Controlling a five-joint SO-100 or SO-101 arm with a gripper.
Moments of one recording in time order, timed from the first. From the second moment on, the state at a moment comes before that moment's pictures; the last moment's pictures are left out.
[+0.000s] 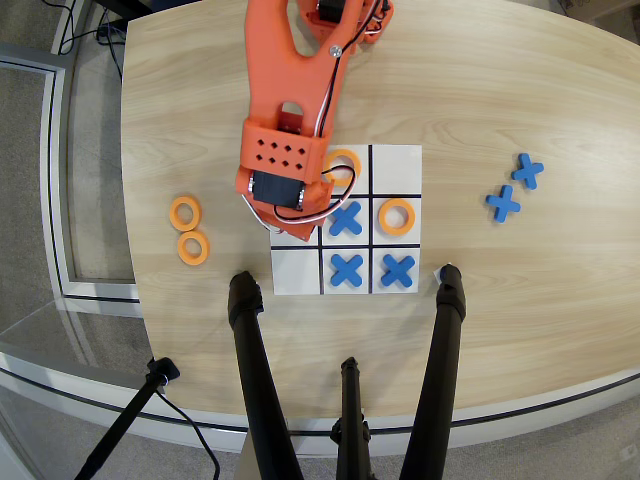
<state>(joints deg) 14.7 86.3 110.2 48.9 -77.5</state>
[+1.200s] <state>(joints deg) 33.4 119.8 128.4 51.2 -83.1</state>
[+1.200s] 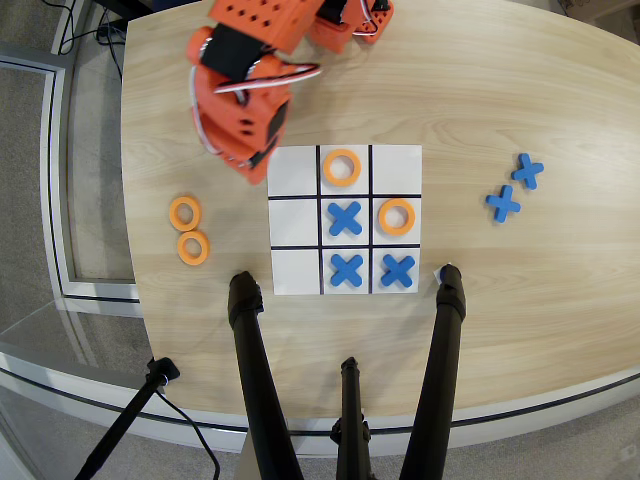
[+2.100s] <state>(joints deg) 41.7 59.1 72.0 53.1 -91.6</state>
